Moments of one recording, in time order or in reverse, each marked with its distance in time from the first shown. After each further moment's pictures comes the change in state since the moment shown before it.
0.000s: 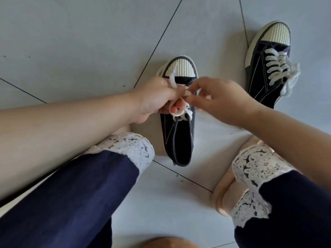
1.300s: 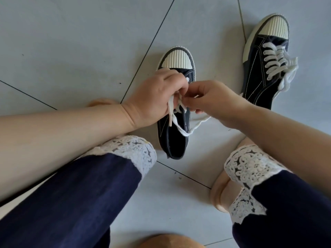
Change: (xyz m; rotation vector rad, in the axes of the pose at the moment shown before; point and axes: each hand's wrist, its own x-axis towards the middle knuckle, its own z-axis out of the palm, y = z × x) left_hand 0.000 -0.011 0.002 0.948 0.248 0.888; right_hand 0.003 -0.001 0.014 0.562 -0.129 0.131
